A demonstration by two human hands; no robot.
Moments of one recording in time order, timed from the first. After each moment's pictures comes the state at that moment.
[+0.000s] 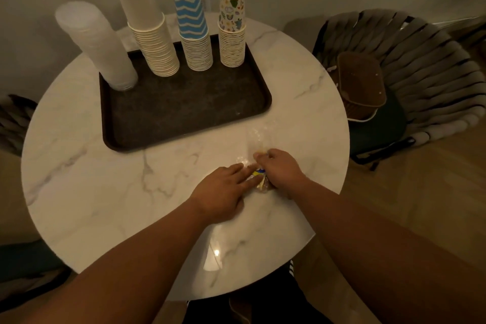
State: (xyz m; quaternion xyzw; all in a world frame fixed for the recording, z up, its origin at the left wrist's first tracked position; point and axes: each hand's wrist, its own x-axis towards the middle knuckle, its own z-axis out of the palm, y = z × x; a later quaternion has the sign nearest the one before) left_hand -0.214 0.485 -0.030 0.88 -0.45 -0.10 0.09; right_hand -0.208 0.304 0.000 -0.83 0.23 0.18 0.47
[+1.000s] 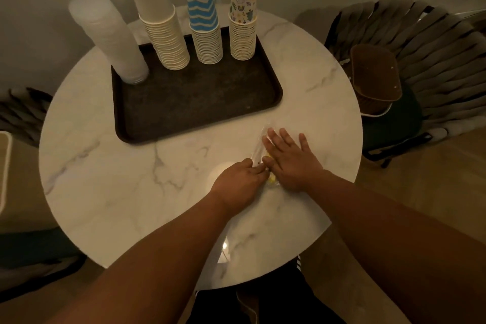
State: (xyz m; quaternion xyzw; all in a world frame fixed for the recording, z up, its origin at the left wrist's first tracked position) left_hand -0.217 0.464 -0.024 0.90 -0.44 0.00 0.09; right_hand -0.207 0.275 -0.029 -0.97 -0.12 0.19 0.05
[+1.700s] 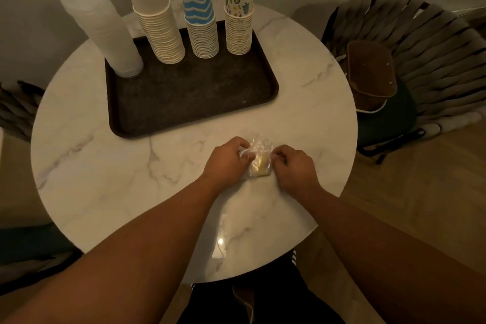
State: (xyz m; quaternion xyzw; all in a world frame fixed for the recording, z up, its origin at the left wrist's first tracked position) left_hand -0.198 0.458 -0.004 0.92 -0.07 -0.17 0.35; right_hand -0.241 0.290 -0.017 -0.93 0.11 0.02 0.35
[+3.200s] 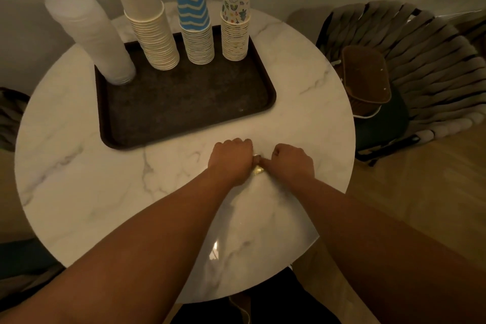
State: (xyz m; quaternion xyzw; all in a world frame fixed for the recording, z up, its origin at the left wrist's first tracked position) left_hand -0.163 0.439 -0.002 0.96 -0.22 -0.15 0.05; right_hand -0.193 0.296 -0.012 -0.95 0.18 0.19 0.16
